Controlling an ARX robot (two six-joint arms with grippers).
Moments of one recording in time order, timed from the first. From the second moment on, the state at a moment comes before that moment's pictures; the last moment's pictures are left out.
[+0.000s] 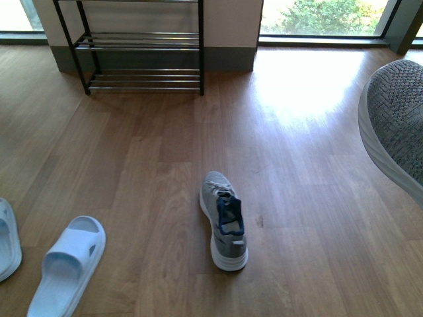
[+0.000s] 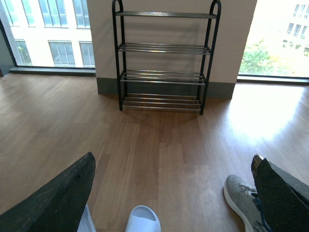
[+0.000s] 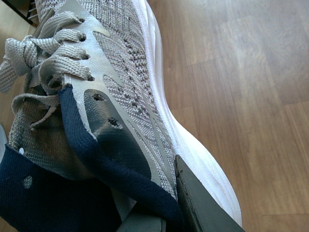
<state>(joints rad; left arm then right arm) 0.00 0.02 0.01 0.00 0.00 -0.01 -0.49 1.14 0.38 0.14 -0.44 0.06</state>
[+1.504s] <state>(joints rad) -0.26 1.46 0.43 0.45 -0.19 -0.20 -0.49 1.14 0.38 0.14 -0.44 0.06</state>
